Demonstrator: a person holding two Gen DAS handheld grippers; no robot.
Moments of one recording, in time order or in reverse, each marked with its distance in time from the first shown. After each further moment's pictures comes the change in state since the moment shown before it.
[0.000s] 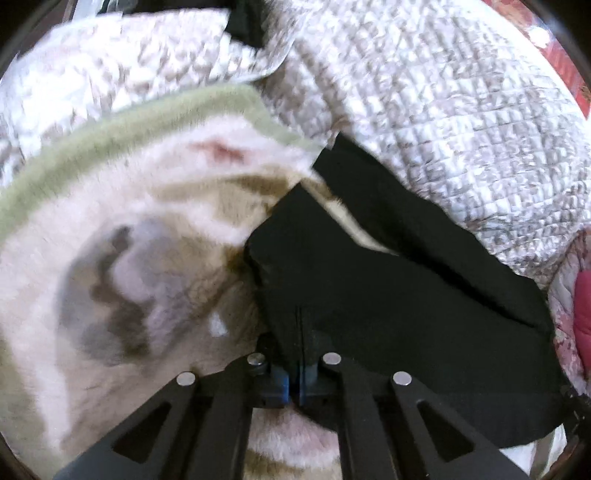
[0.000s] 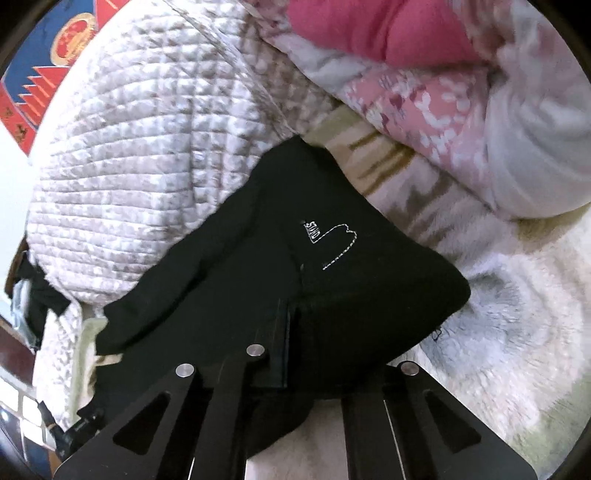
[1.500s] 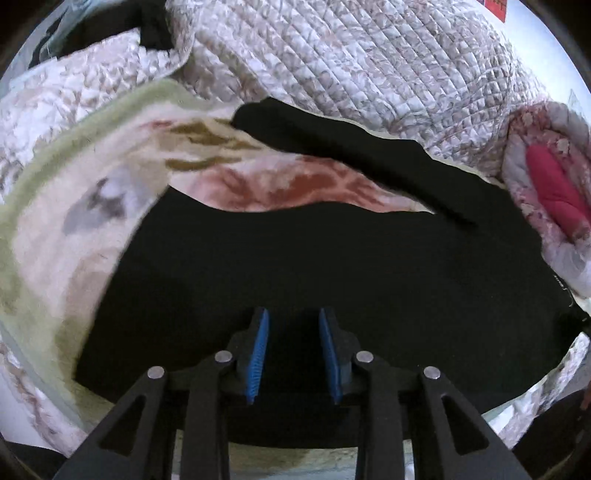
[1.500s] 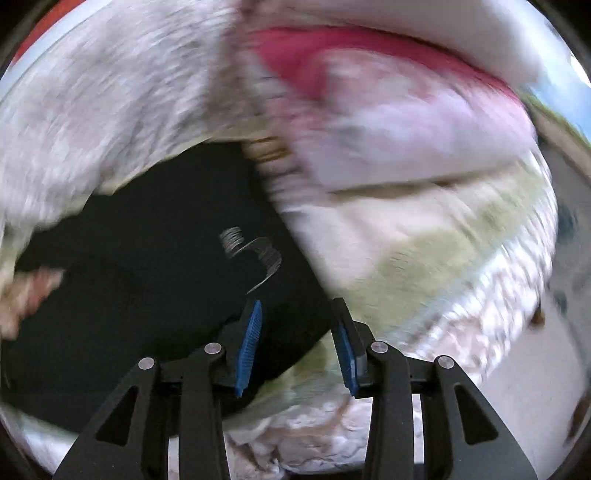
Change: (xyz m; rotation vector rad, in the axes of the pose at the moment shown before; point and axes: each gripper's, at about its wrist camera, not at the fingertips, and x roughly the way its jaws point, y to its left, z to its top) left arm -0.055 -0.040 -0.092 0.303 0.107 -0.061; right arm -0.107 -0.015 -0.052 -0.172 -0.048 -0.454
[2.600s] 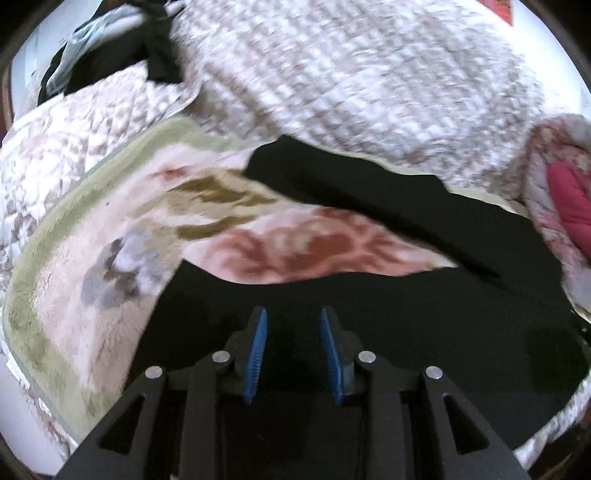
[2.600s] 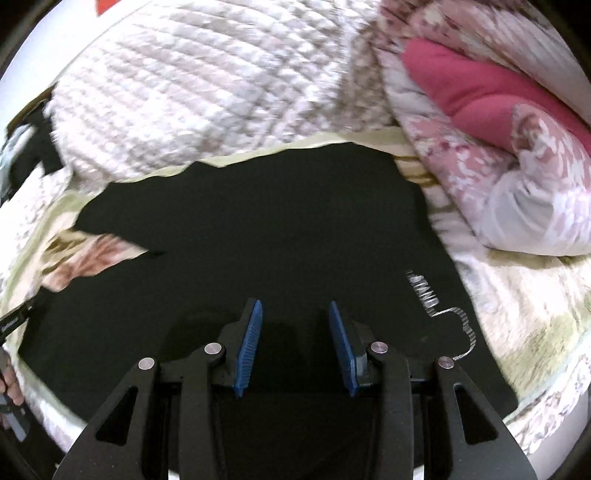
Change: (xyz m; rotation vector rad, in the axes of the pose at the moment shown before) left arm -0.005 -0.016 0.036 0.006 -0.082 0.070; right arm 0.009 0.106 -0.004 -0.308 -0.001 0.311
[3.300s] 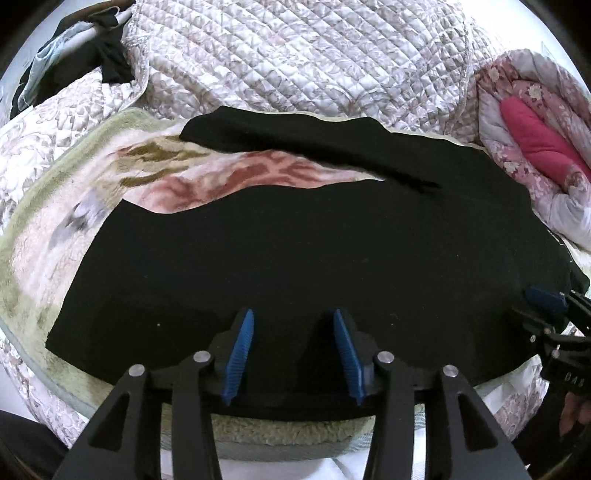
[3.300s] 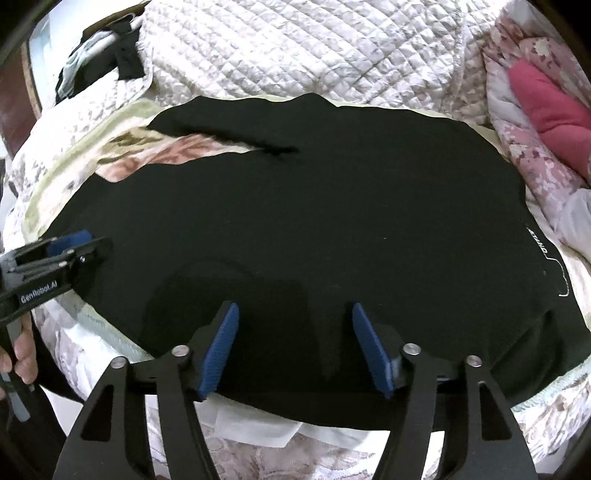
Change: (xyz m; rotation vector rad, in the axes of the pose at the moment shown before) left arm -0.013 -0.055 -0.060 0.120 0.055 -0.051; right arm 0.024 0.079 -0.082 -0.261 0.095 0.118
